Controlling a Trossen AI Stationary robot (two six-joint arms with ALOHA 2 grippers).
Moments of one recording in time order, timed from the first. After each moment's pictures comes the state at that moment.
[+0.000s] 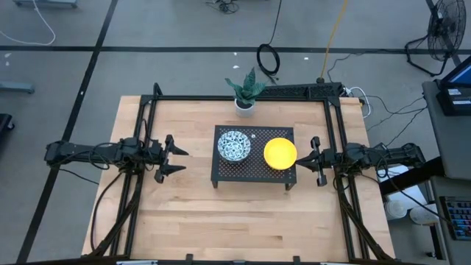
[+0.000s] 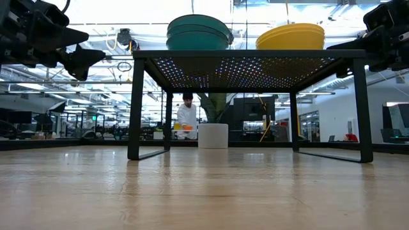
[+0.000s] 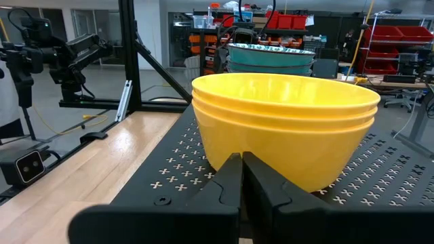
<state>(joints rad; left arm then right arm) -0.01 0.26 0.02 0.27 0.12 -0.11 0.13 0.02 0.02 0.03 0.05 -0.02</state>
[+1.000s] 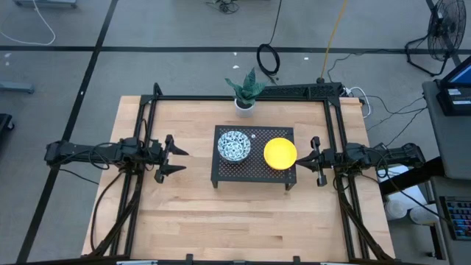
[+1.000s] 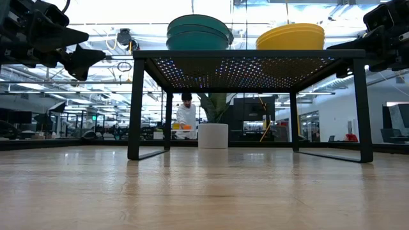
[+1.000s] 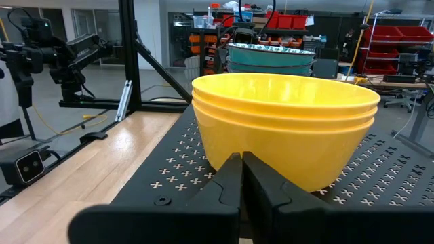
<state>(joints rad) -0.01 0.26 0.02 0.27 0.12 -0.11 0.13 0.02 0.02 0.03 0.05 -0.02</state>
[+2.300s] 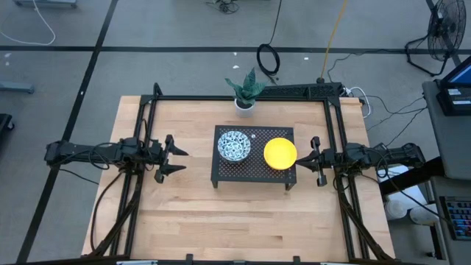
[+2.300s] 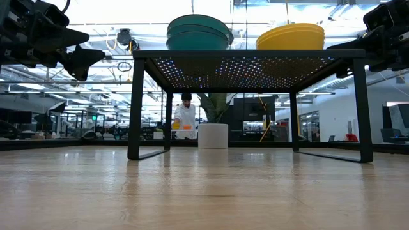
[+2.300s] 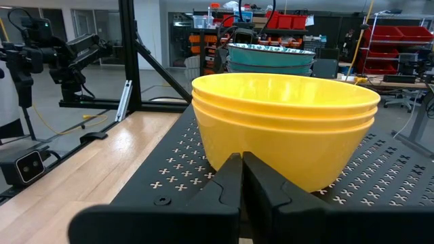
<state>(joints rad) -0.01 0.26 0.02 0.27 0.12 -0.11 0.13 0.02 0.02 0.03 0.05 -0.02</state>
